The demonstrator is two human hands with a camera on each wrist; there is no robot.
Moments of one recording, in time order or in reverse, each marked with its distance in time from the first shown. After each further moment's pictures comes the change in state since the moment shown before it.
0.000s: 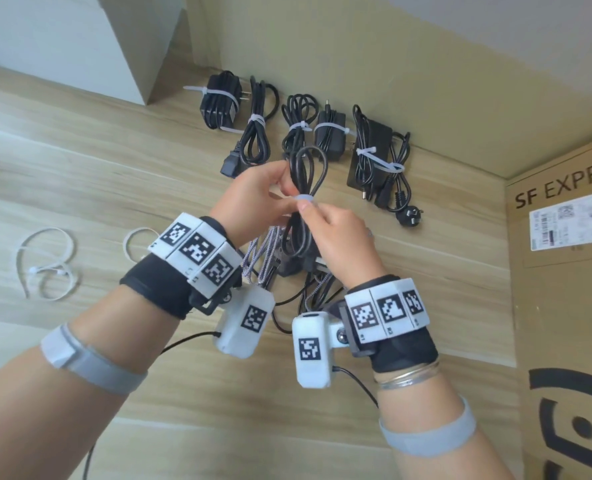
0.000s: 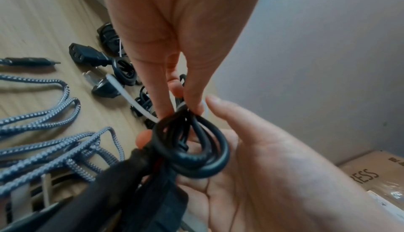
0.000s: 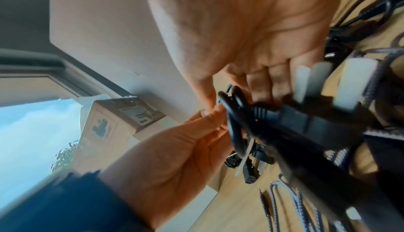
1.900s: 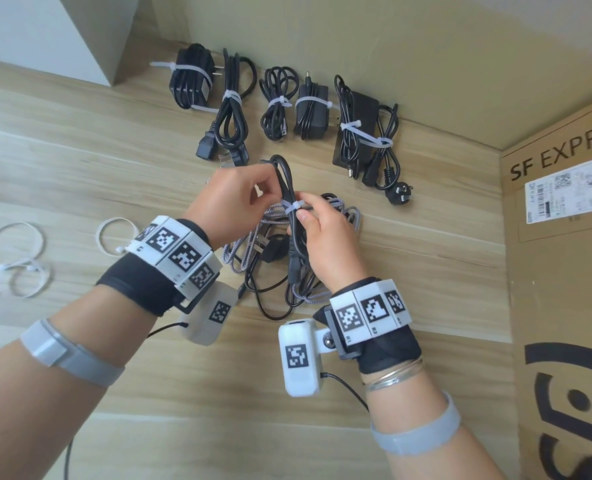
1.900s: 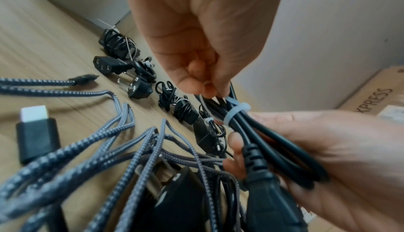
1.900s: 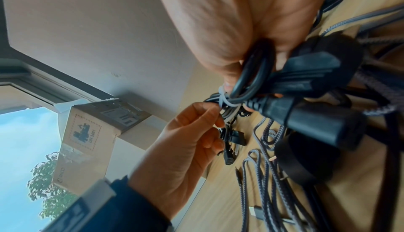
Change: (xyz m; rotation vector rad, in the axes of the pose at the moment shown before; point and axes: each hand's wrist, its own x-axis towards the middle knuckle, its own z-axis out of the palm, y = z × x) left_hand -0.001 -0.025 0.008 0.524 -0.011 0.268; right_hand -0.006 0.039 0.017 0.105 0.074 0.092
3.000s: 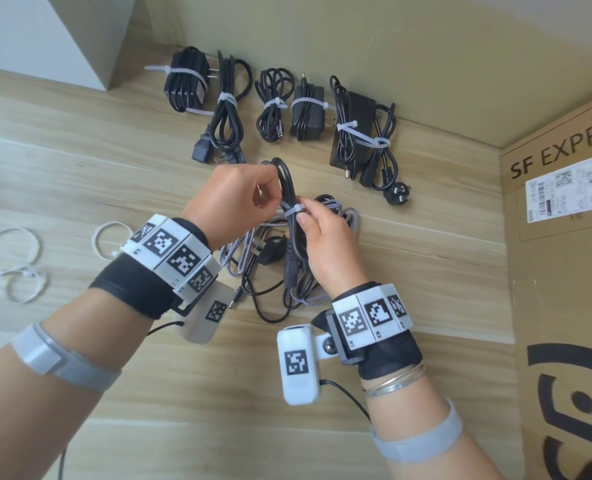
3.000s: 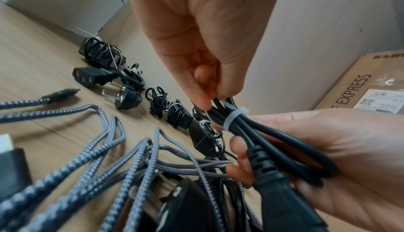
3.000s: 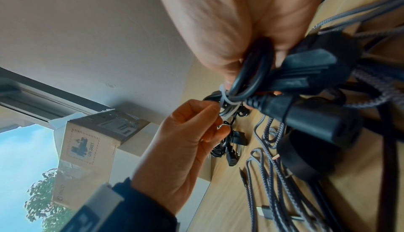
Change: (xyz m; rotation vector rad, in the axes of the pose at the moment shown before) left_hand 0.006 0.005 0.000 0.045 0.019 0.100; right_hand -0.002 0.004 -0.004 0.058 -0.004 0.006
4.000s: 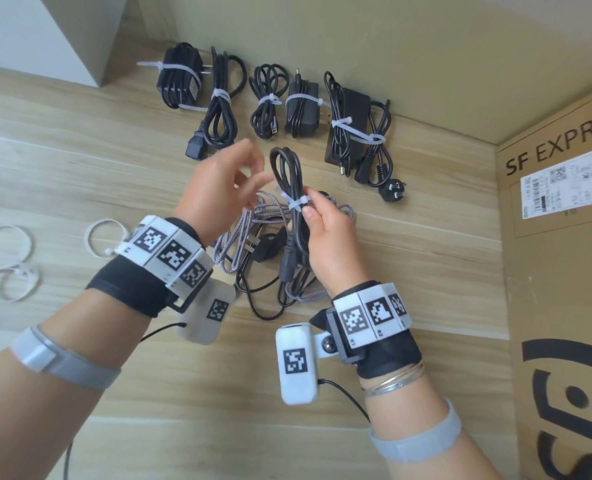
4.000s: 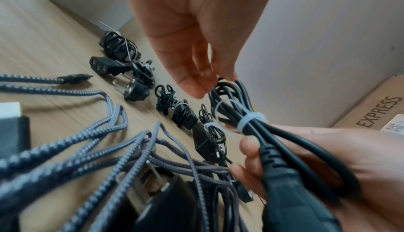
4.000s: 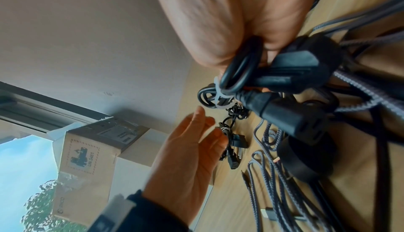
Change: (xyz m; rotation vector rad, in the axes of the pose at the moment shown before) left_hand 0.000 0.002 0.002 -0.242 0.096 -0.169; right_hand -0.003 0.001 -0.003 0.106 0.049 -0.010
